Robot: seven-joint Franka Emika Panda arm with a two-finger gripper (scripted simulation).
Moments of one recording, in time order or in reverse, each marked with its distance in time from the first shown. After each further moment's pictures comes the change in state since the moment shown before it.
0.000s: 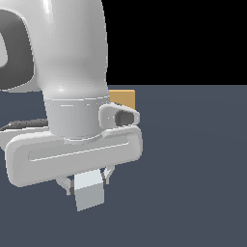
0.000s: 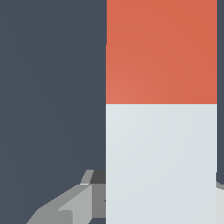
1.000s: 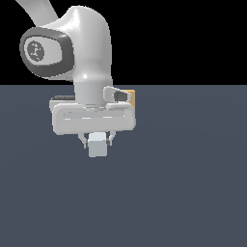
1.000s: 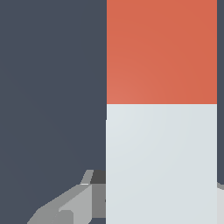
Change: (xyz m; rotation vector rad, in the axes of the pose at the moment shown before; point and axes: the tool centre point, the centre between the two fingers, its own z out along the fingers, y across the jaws) arm 0.116 0.038 -0.019 0.001 0.000 0.180
